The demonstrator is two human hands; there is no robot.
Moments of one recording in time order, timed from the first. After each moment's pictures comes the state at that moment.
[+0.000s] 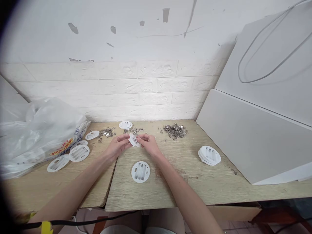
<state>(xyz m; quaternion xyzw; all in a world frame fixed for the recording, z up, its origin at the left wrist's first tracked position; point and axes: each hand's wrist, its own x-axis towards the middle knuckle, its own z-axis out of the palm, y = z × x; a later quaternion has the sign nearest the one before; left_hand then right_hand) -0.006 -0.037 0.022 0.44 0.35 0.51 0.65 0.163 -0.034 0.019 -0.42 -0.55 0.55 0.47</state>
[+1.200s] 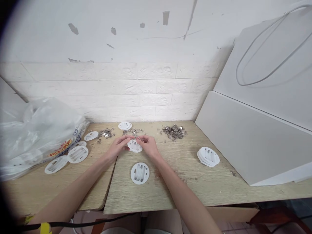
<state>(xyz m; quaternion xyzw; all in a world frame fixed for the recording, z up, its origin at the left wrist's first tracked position) -0.007 -0.035 0.019 0.55 0.42 0.46 0.56 0.161 -0.028 0.008 -0.43 -0.54 0.53 0.50</state>
